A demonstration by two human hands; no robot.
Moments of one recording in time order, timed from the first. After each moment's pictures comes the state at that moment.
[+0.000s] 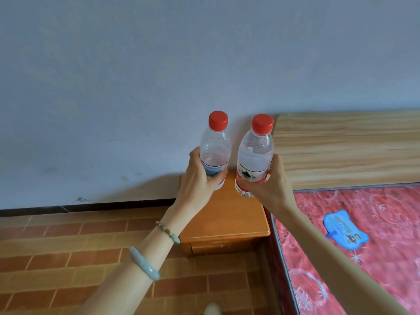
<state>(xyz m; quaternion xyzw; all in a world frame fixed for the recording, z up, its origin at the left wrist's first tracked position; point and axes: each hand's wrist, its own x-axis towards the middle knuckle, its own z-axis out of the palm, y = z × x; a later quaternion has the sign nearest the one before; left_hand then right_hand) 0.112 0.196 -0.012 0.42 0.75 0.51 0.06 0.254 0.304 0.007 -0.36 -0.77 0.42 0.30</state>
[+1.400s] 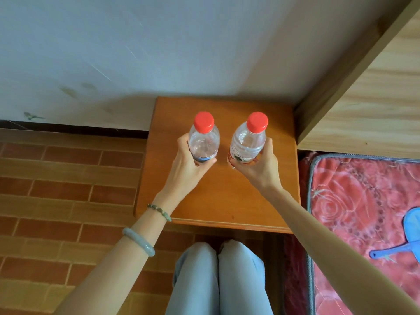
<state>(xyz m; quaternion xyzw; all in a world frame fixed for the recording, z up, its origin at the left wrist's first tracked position) 0.025 0.330 -0.438 0.30 0.82 0.47 0.16 0.138 0.483 -0.446 -0.34 -0.78 0.49 0.17</state>
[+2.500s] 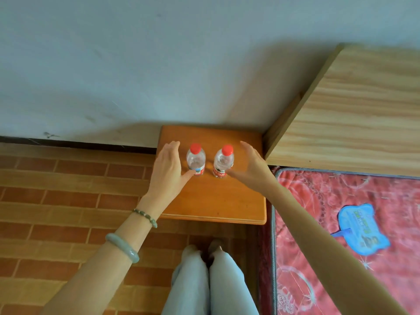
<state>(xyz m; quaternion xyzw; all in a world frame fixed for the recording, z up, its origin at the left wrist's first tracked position) 0.034 0.297 -0.256 0.35 0.91 0.21 0.10 0.160 0.477 -0.241 -0.31 -0.86 0.40 -0.03</state>
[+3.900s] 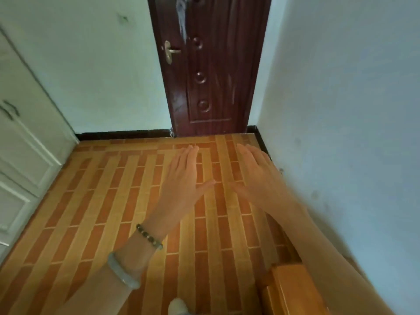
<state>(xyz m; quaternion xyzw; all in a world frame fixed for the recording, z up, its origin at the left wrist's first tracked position) 0.255 -0.041 0.033 -0.28 0.93 0.14 -0.20 0.142 0.095 0.064 0.48 -0.85 0.23 0.02</state>
